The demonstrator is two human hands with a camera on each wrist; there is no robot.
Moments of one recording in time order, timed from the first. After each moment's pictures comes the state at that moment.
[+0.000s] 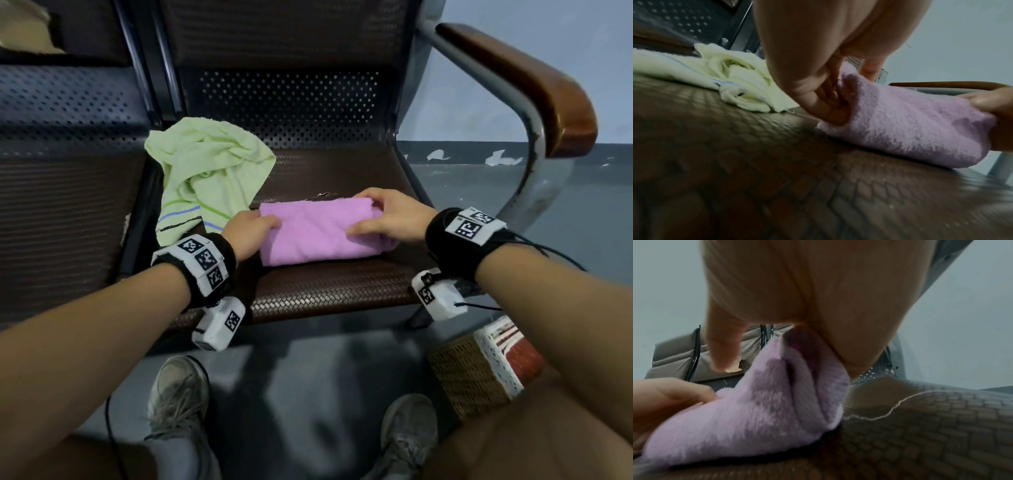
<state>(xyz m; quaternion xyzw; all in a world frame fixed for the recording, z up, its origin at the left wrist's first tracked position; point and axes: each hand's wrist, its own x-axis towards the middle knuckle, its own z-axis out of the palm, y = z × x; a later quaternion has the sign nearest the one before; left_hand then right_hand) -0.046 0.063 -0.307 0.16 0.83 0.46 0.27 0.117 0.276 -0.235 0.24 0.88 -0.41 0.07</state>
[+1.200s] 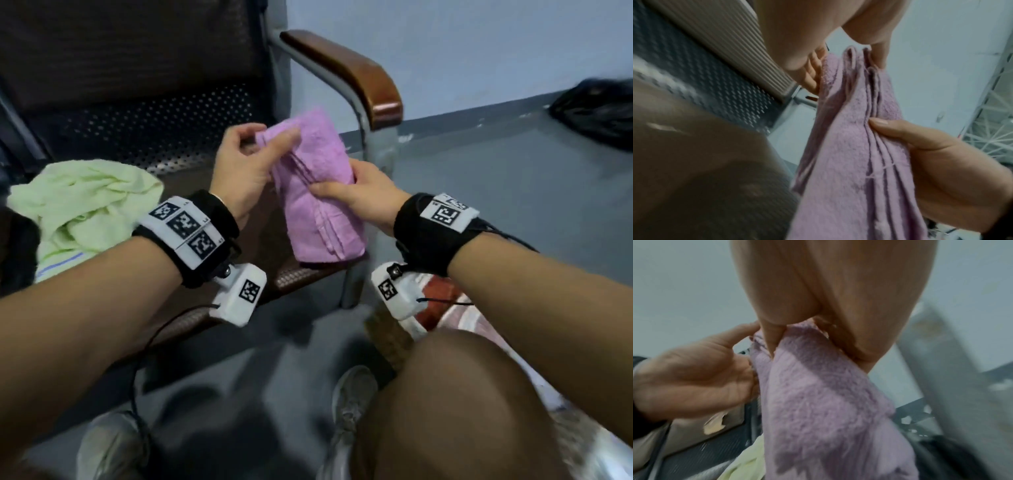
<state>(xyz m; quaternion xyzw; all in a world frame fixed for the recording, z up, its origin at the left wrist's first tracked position) 0.092 0.198 -0.180 0.27 0.60 0.70 0.27 0.245 0.312 -0.187 0.29 0.77 -0.55 -0.17</state>
